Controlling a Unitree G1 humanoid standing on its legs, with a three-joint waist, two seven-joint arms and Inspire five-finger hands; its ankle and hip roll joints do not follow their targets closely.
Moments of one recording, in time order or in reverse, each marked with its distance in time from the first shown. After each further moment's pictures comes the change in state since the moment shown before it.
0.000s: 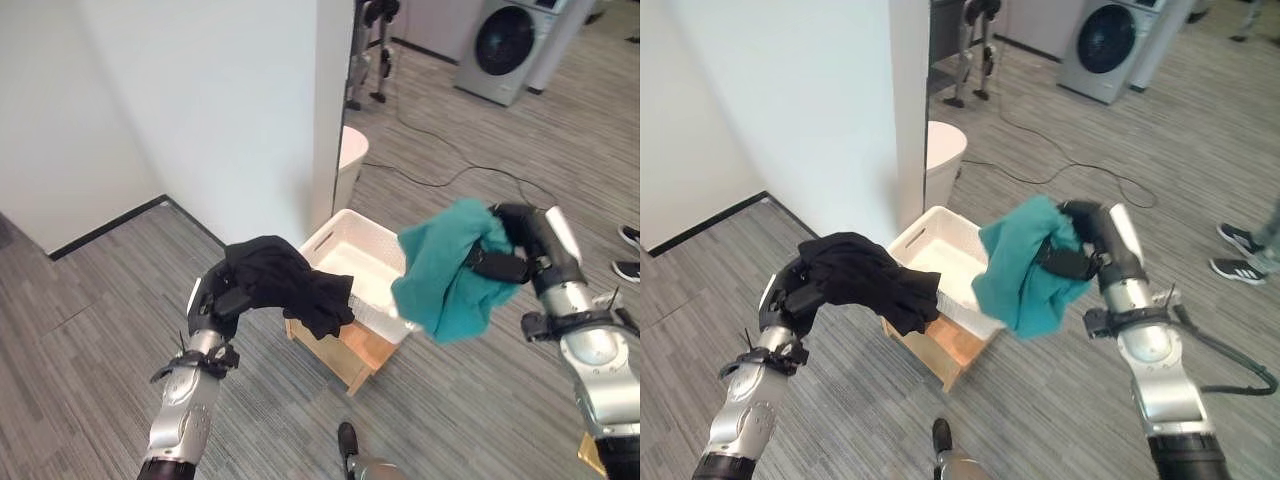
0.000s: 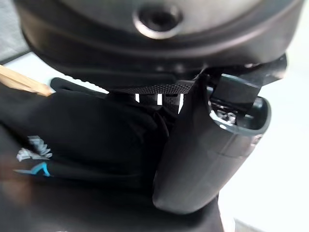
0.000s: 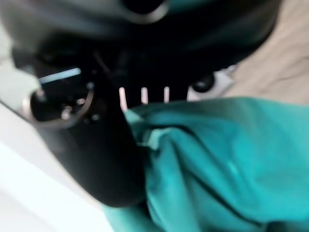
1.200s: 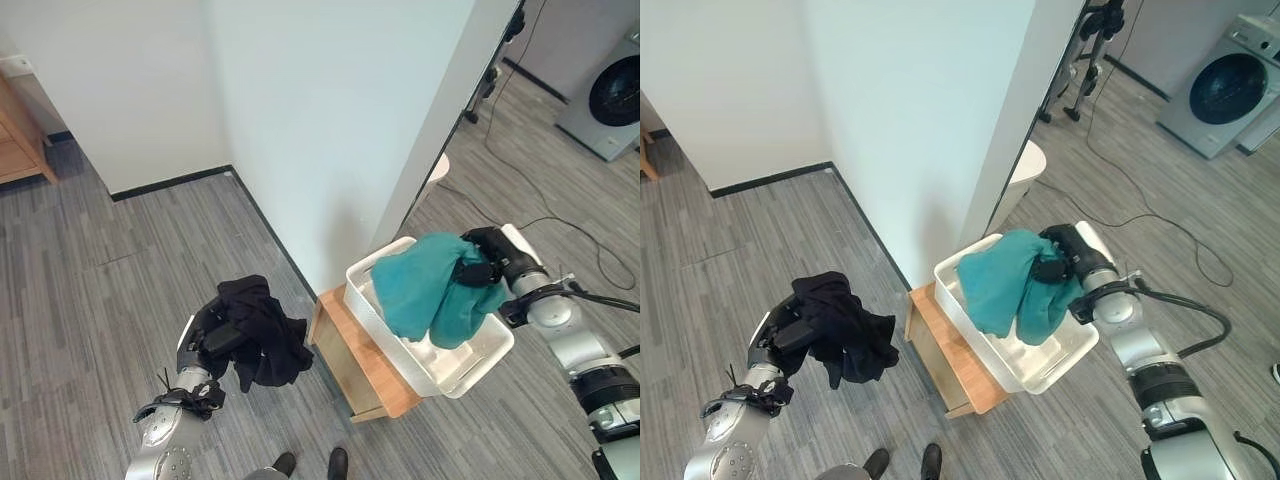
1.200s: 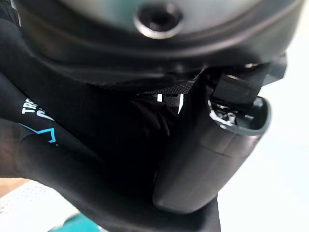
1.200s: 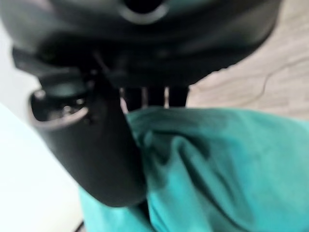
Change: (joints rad) left arm 0.144 0.114 -0.076 -0.031 -0.085 0.002 -0.008; right arm -0.277 0.056 0.429 0.559 -0.099 0.007 0.012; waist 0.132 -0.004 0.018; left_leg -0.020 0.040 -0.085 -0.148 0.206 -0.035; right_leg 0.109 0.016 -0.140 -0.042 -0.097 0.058
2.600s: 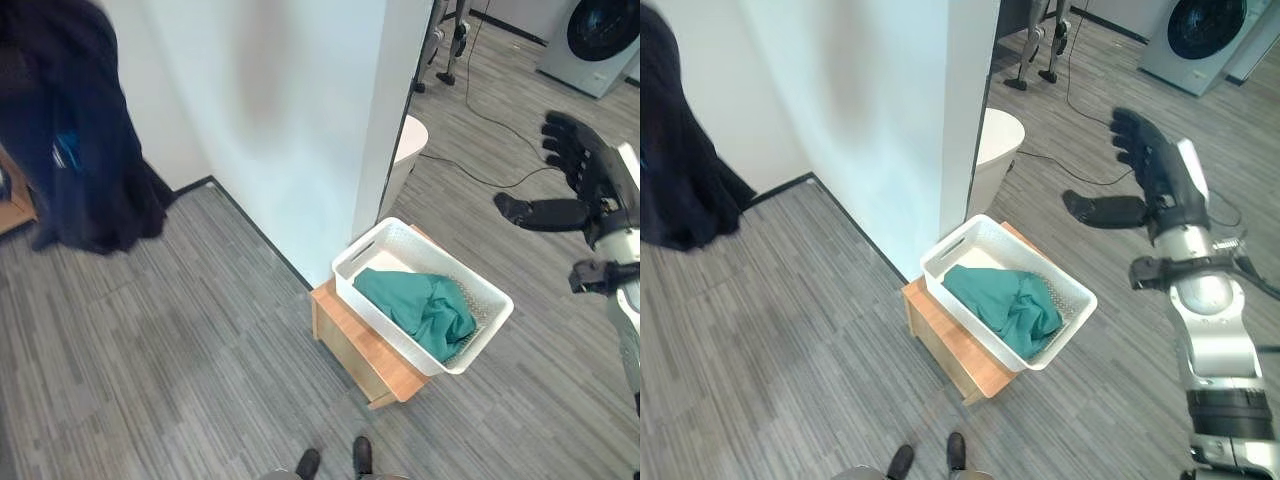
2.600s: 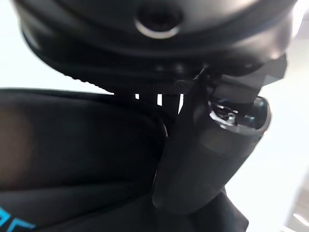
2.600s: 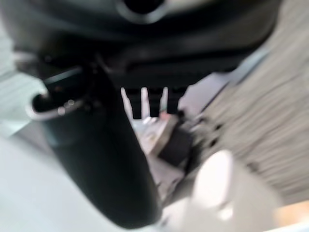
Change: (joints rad) left arm -0.898 1.083 0.033 0.130 0.193 -0.066 0.196; right arm 0.256 -0.086 -0.522 -0.444 0.299 0.020 -0.012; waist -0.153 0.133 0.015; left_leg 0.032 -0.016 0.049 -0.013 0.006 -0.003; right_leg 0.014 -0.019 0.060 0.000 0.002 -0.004
